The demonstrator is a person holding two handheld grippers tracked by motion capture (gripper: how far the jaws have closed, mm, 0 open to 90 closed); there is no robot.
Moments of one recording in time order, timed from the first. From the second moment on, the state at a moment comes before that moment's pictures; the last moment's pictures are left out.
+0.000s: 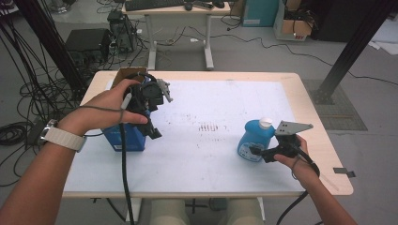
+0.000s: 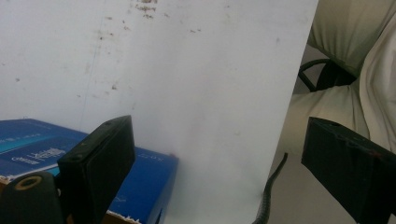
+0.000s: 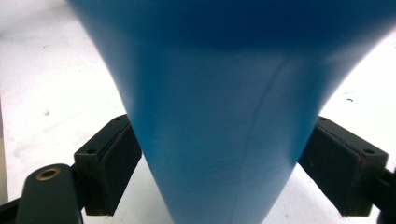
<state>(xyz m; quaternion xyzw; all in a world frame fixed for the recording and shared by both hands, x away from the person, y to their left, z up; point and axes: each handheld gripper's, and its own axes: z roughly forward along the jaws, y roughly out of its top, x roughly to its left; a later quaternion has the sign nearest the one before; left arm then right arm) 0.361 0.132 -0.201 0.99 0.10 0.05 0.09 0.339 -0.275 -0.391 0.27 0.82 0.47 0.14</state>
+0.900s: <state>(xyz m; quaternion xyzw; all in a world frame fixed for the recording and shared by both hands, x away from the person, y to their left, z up) 0.363 0.131 -0.204 0.99 0.10 0.04 0.09 0.340 -0.272 -0.398 0.26 0.81 0.50 0.14</state>
